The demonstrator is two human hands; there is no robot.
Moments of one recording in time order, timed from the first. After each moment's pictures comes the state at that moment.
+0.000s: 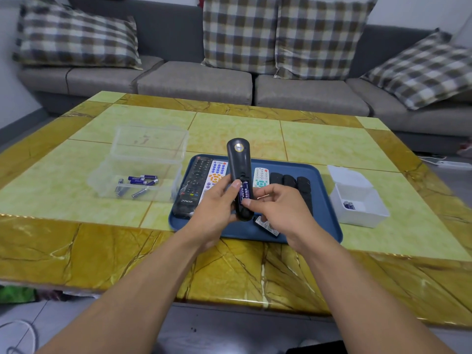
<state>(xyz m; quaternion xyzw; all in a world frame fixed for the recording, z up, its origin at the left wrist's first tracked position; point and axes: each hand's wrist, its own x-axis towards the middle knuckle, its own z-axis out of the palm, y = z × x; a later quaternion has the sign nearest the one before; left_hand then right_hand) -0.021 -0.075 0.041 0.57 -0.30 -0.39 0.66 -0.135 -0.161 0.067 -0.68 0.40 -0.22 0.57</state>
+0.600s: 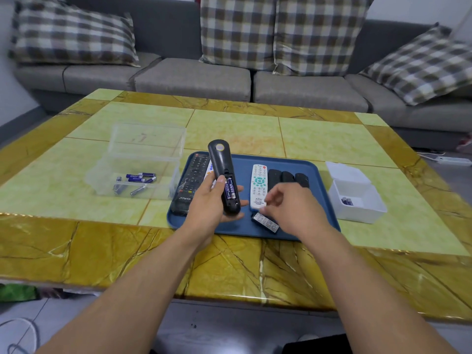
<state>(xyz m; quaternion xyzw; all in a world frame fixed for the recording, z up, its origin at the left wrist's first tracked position) -0.020 -0.073 0.038 0.59 -0.21 -0.35 0.69 -0.151 -0.183 0.062 -0.84 0.46 -0.09 0.26</state>
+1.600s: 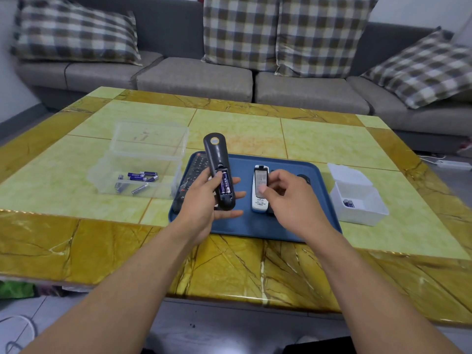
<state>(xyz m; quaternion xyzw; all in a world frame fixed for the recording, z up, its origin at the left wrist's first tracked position) -0.009 -0.066 0.050 0.55 -0.17 -0.39 0.72 -0.147 -0.175 0.072 -0.83 0.34 -0.24 0.38</state>
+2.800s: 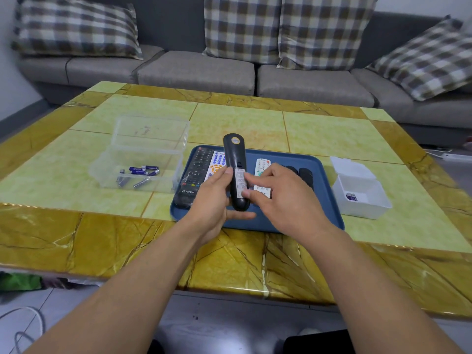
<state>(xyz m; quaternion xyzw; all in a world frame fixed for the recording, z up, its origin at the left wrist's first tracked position) -0.026 -0.065 0.052 0.54 -0.19 -0.43 0.69 -0.147 -0.164 0.072 -0.92 0.27 -0.19 0.19</state>
